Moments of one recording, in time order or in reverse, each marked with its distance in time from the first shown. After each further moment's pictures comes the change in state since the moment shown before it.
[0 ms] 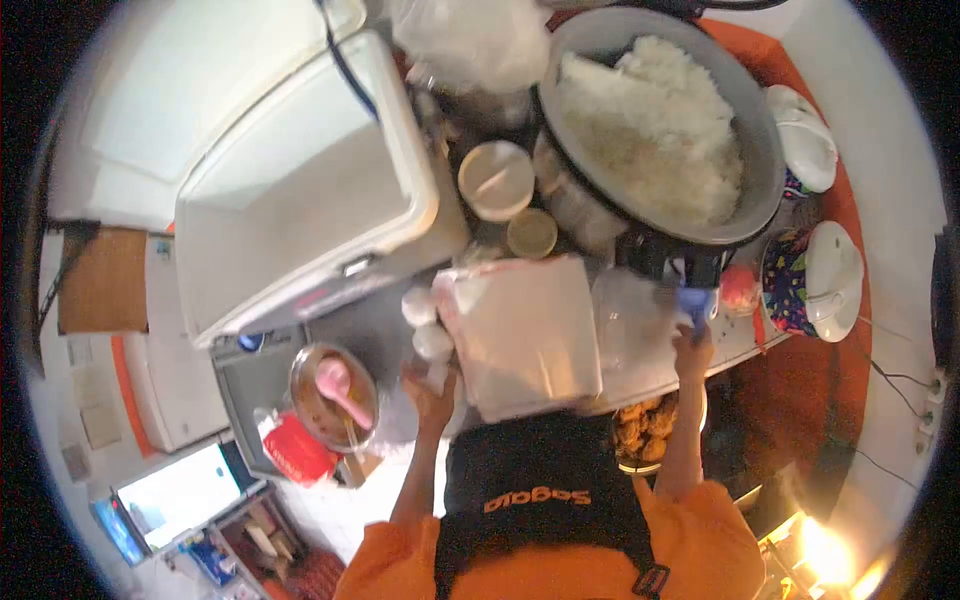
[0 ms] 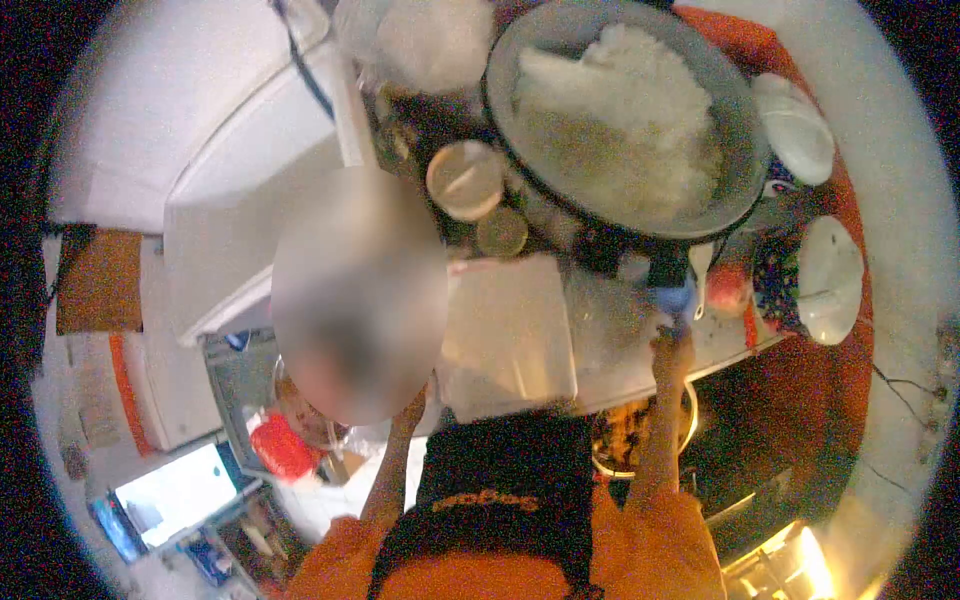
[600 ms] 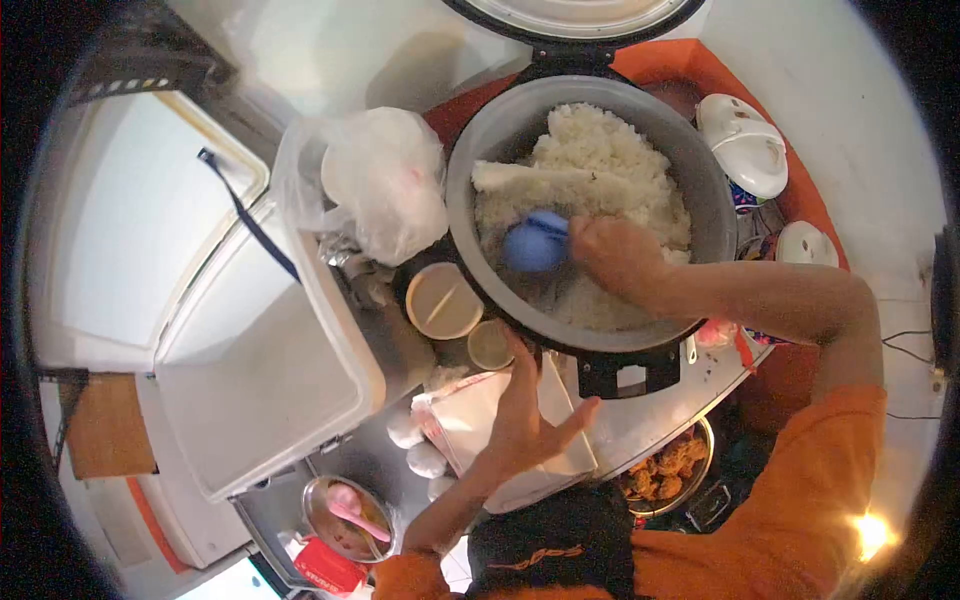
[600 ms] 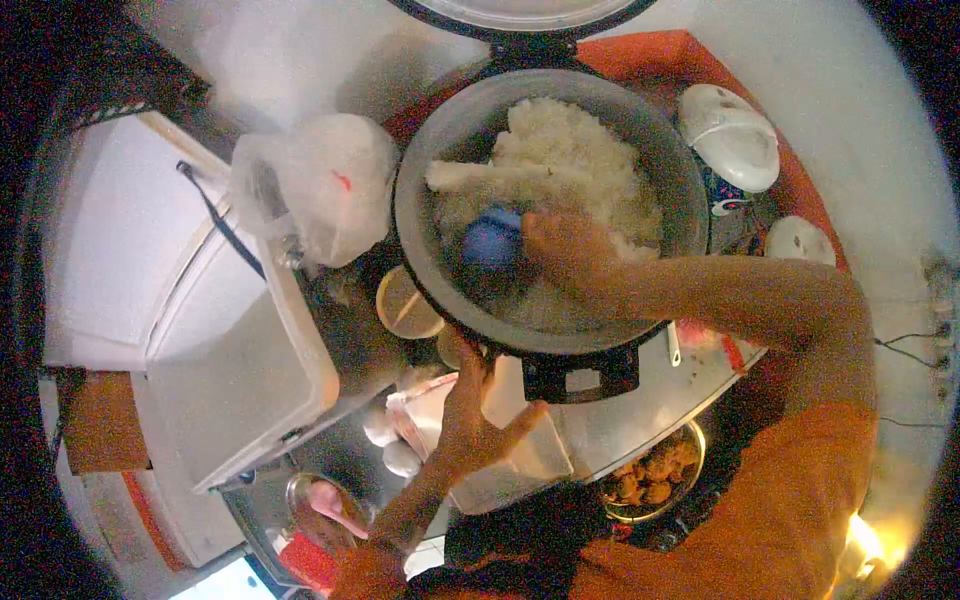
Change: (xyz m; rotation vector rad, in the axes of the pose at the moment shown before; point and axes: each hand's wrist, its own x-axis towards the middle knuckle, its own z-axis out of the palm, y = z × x) left_hand 0.130 0.383 0.027 -0.481 -0.571 0.563; right_hand 0.167 -0.382 0.041 -1.103 -0.310 -0.855
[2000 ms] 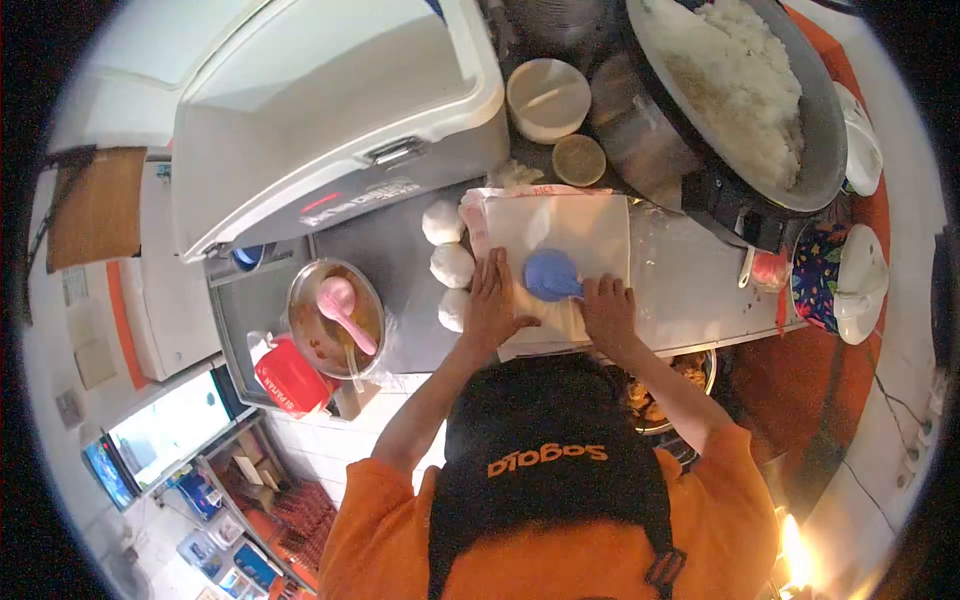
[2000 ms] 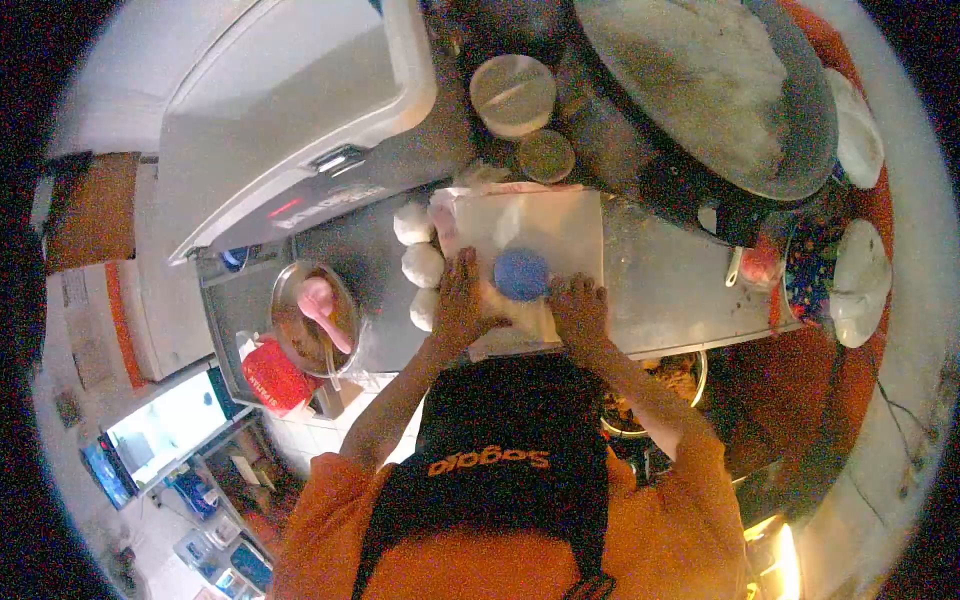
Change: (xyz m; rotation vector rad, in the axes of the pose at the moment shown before) left_hand -0.233 -0.159 -0.018 0.751 -0.188 -0.501; right_hand -0.240 -0.224 0.182 0.493 0.059 -0.057
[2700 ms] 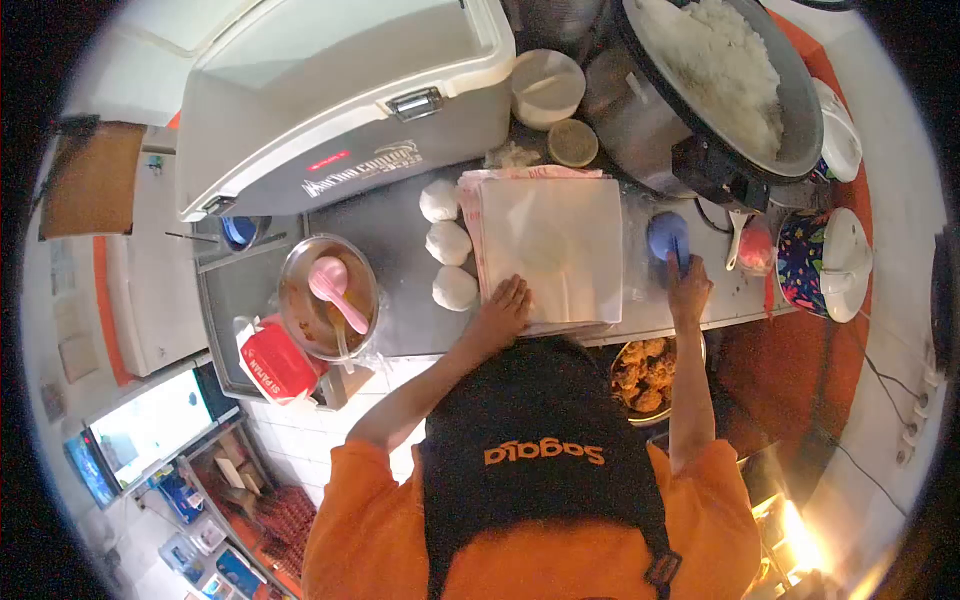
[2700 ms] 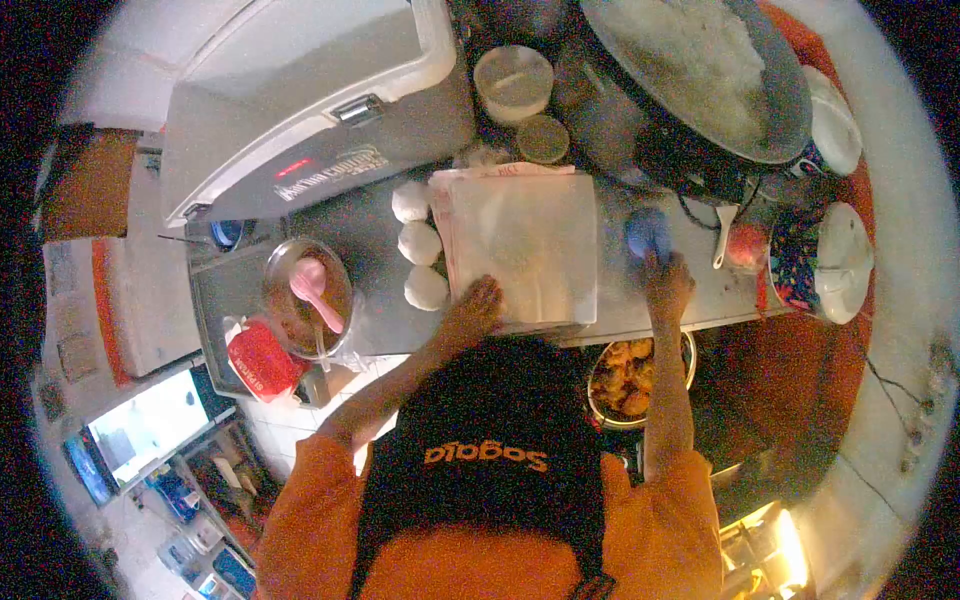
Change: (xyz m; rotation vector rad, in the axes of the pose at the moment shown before) left_hand -0.046 -0.034 0.096 0.296 0.179 0.570; right_hand -0.049 0.178 0.005 -0.074 0.232 0.530
